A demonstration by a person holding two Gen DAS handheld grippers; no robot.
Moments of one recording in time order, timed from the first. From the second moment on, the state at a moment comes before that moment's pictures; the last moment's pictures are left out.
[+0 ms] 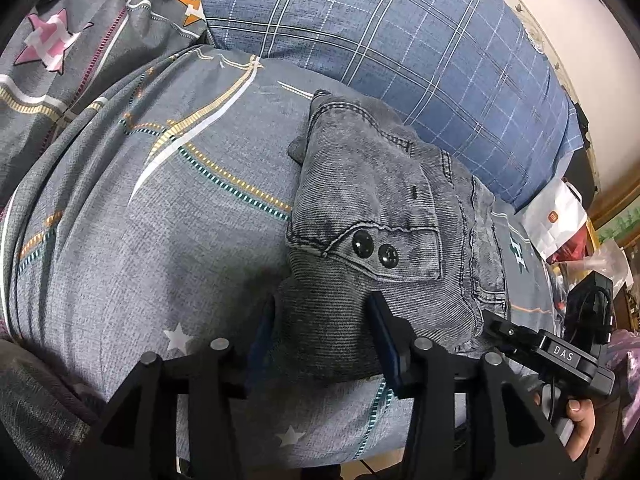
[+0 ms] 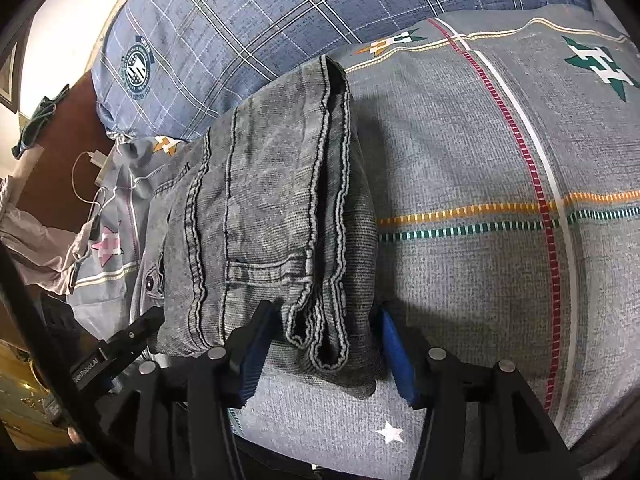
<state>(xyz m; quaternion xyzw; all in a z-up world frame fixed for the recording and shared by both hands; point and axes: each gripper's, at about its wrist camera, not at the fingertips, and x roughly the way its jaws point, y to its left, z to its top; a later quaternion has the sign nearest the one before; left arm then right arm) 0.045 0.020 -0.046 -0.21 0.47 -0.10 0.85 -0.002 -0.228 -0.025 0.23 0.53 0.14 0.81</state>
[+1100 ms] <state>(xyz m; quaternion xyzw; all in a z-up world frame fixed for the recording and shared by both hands) 0.042 0.031 -0.044 -0.29 0.47 -0.17 0.82 -0.011 -0.227 -0.004 0.23 0.49 0.15 0.83</state>
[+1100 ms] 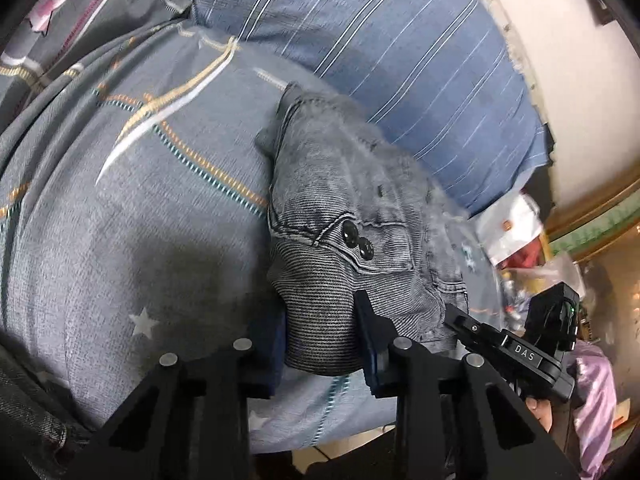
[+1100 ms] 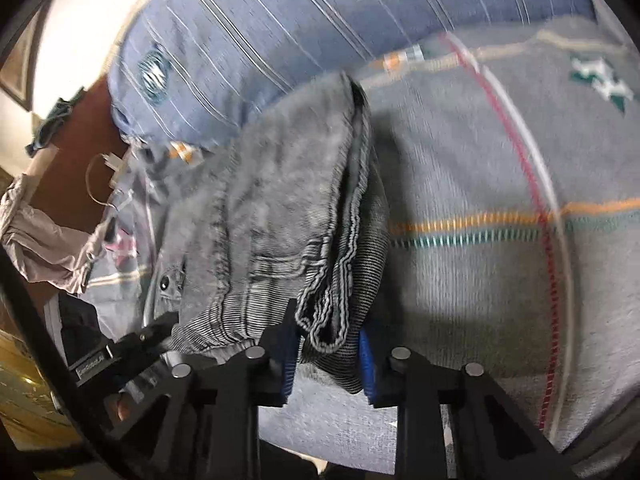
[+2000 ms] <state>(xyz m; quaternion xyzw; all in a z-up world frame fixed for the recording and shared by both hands) 0.190 0.045 -0.044 -0.32 0.50 -0.18 0.79 0.124 -0.258 -0.004 0.31 0.50 0.18 0.79</state>
